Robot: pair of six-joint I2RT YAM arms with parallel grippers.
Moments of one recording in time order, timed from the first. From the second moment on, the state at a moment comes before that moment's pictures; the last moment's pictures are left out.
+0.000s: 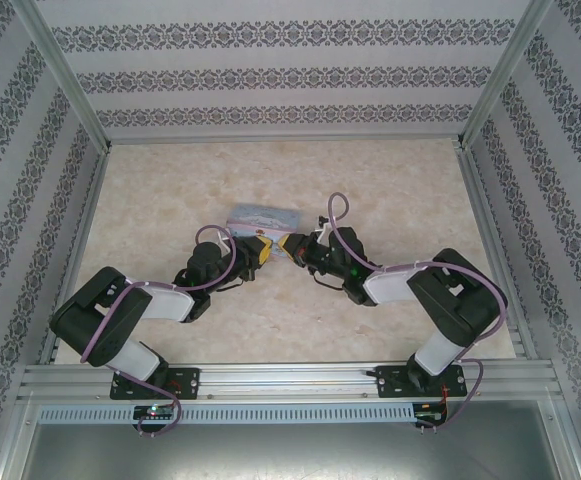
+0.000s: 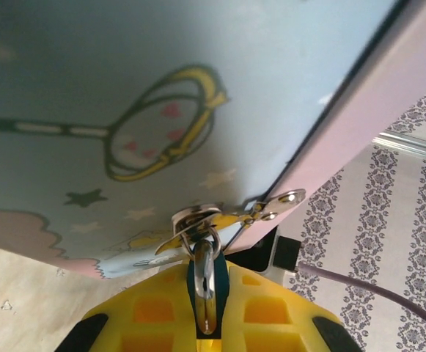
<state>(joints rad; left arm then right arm) -0.55 1.52 0.37 0.97 0.25 -1.74 0.66 1.65 0.56 0.82 -0.34 1.35</state>
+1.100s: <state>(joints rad) -0.55 1.49 0.39 0.89 0.30 -1.61 0.66 1.60 0.56 0.72 -0.35 1.61</state>
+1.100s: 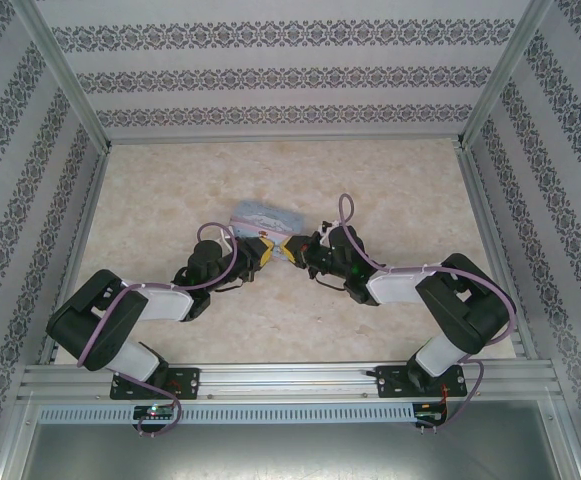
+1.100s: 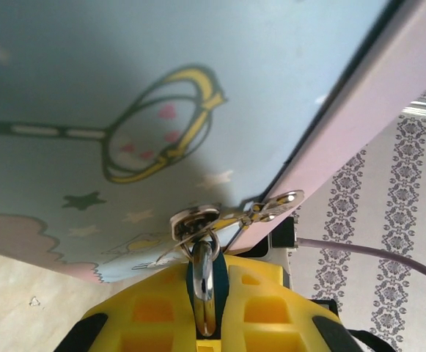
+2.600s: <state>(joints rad) -0.54 1.37 0.43 0.63 0.28 -1.34 0.72 1.72 0.51 1.02 -0.27 1.82</state>
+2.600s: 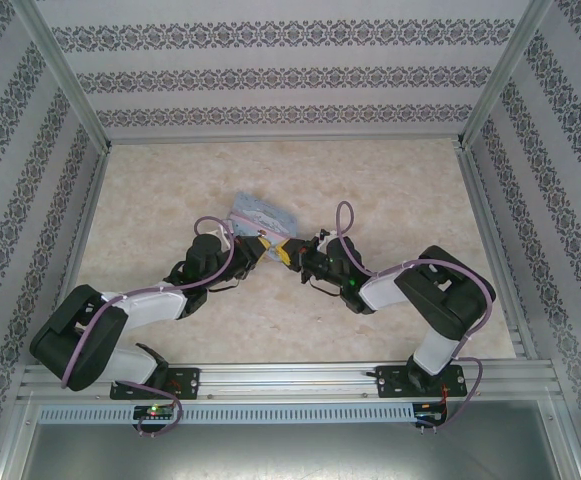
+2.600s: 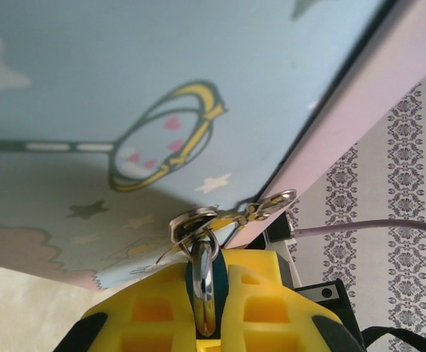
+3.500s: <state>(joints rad) -0.54 1.41 0.43 0.75 0.26 -1.50 0.65 1.71 0.53 1.04 -0.36 1.53</state>
